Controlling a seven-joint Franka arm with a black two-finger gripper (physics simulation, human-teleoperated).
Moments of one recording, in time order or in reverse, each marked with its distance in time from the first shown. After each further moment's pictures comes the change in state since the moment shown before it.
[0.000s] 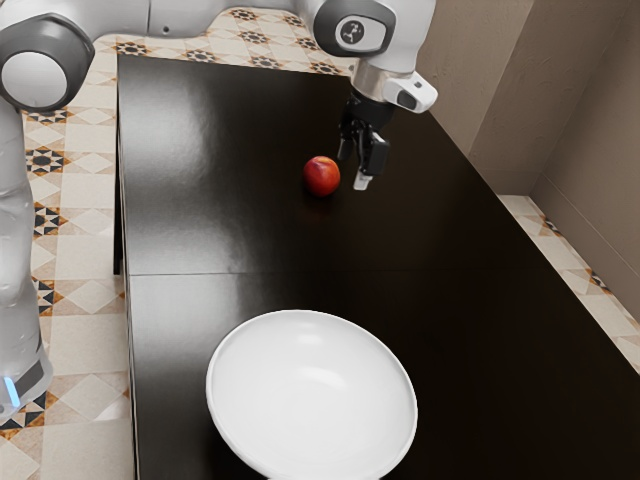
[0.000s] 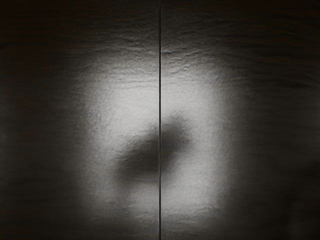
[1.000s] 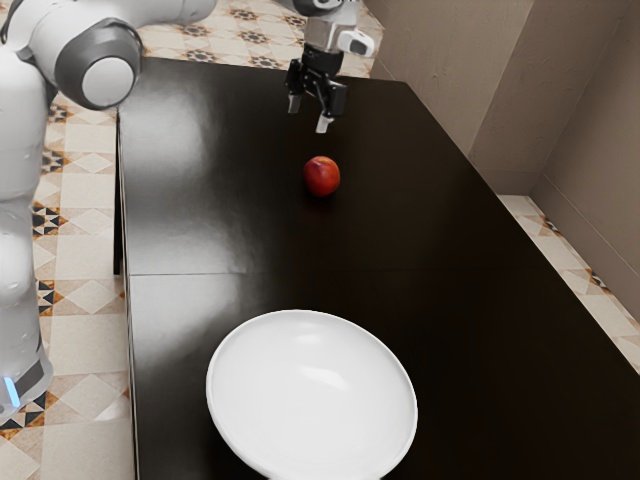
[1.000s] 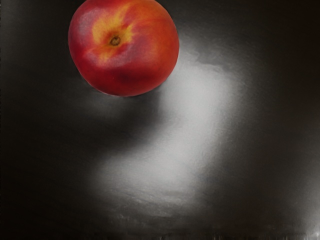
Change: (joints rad) arm 0.088 0.142 0.364 0.111 -0.121 -0.061 0.057
